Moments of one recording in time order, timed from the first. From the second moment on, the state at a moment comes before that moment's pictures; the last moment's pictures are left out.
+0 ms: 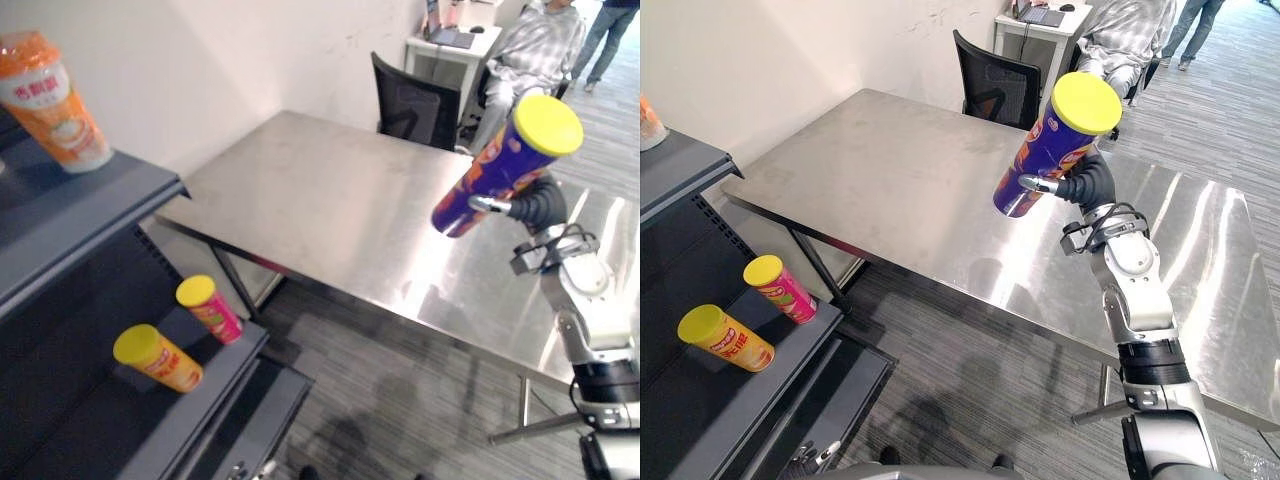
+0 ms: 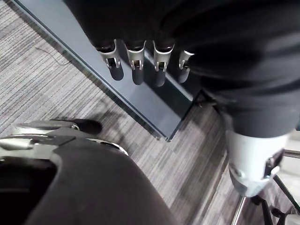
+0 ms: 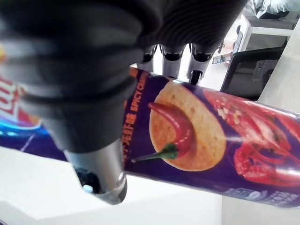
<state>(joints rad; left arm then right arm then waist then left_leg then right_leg) 0.28 0.14 0.09 0.96 -0.17 -0.20 0.02 -0.40 -0.54 -0.05 -0.01 0.42 -0.04 0.16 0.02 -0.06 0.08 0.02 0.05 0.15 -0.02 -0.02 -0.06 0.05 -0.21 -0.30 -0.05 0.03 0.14</state>
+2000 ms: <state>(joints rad) 0.35 0.11 0.17 0.99 -0.32 -0.26 0.03 -0.33 -0.45 -0.20 0.02 0.39 -0.15 0.05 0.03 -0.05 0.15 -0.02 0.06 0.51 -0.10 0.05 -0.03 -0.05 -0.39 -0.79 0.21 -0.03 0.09</state>
